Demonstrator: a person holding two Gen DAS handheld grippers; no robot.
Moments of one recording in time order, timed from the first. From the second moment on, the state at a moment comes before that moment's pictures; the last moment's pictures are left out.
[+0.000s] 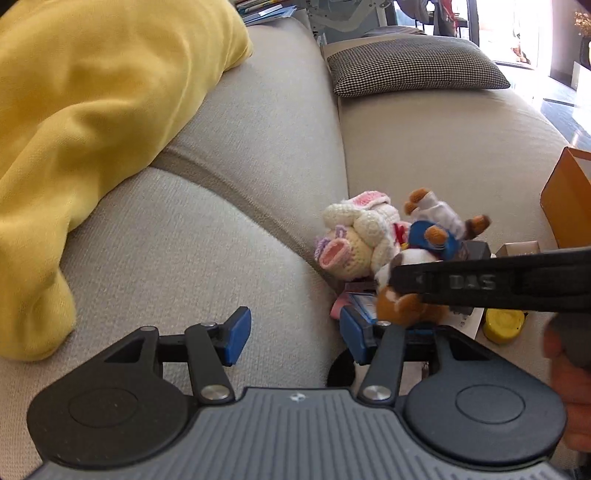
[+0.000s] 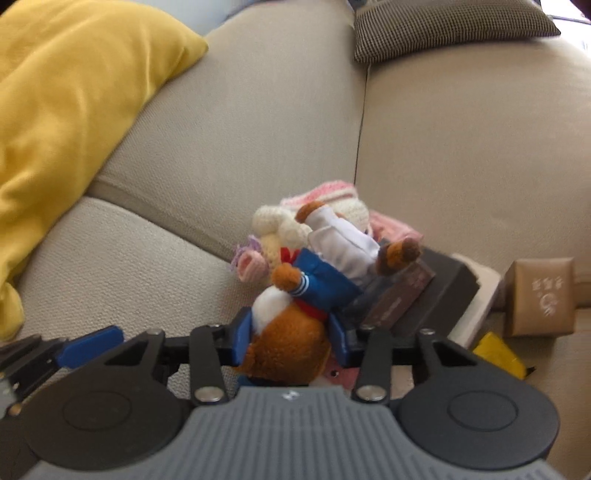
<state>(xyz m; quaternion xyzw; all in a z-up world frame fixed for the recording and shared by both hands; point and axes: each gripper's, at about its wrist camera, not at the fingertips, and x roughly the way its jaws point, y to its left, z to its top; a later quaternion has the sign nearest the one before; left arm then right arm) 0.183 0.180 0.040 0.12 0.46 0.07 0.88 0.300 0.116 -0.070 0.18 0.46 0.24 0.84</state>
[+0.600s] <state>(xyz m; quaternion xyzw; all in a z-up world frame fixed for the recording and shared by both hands) 0.300 0.159 -0.009 0.20 0.52 -0.11 0.82 0.295 0.003 -0.058 0.11 0.43 0.19 0.88</state>
